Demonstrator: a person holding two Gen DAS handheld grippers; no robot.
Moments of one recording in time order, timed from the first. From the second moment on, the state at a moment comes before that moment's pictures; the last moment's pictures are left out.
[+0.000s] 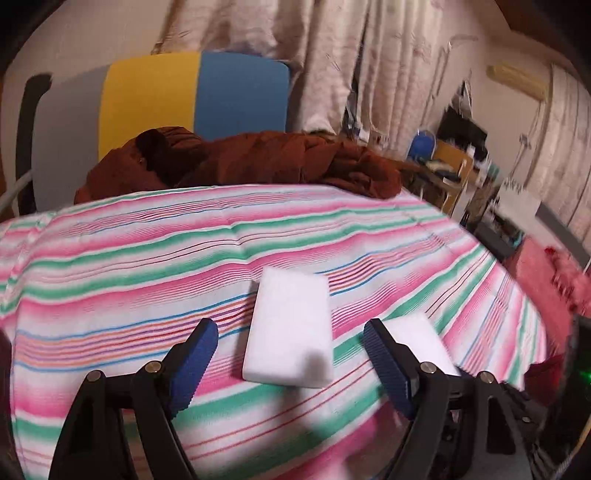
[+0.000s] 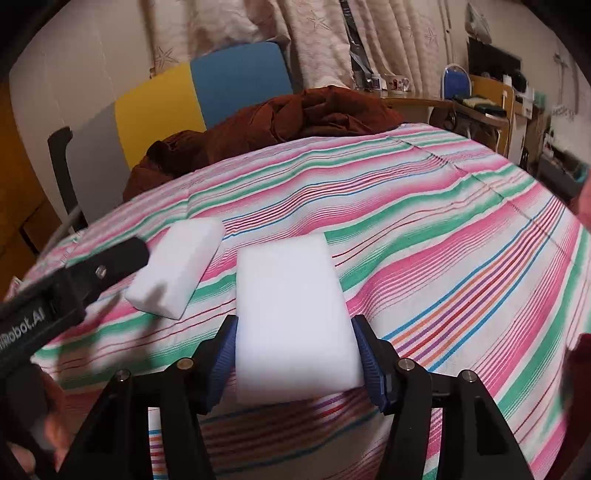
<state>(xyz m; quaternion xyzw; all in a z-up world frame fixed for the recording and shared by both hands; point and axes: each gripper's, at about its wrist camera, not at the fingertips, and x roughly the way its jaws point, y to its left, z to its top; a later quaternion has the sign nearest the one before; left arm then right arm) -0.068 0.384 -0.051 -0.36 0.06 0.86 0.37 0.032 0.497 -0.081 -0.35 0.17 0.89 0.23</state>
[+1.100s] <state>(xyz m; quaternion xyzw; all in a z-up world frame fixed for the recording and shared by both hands) -0.066 0.288 -0.075 -0.38 -0.08 0.87 0.29 0.035 0.493 -0.085 -0.33 0.16 0.90 0.23</state>
